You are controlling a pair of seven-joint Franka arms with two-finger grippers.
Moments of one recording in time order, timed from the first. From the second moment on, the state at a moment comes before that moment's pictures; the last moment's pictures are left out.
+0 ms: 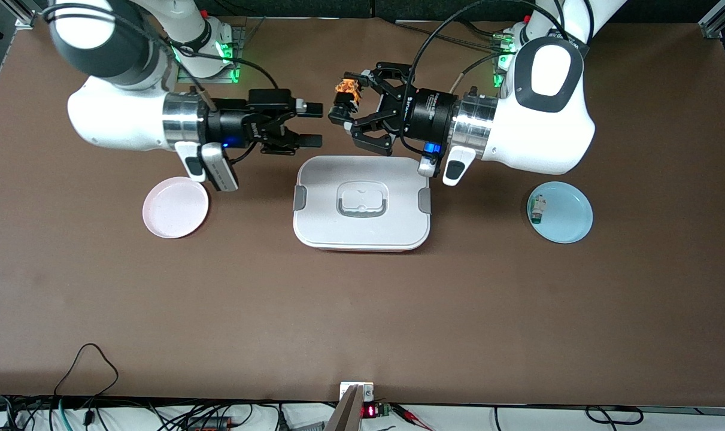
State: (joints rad) left arm -0.08 0.37 -0.48 -1.51 -1.40 1.87 -1.41; right arm 0.30 0.14 0.13 -1.81 1.57 2.00 -0.38
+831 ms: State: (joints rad) left arm -0.08 0.38 -0.48 -1.51 -1.42 1.87 -1.41; right arm 0.31 0.09 0.16 -1.89 1.72 2.03 -0.38
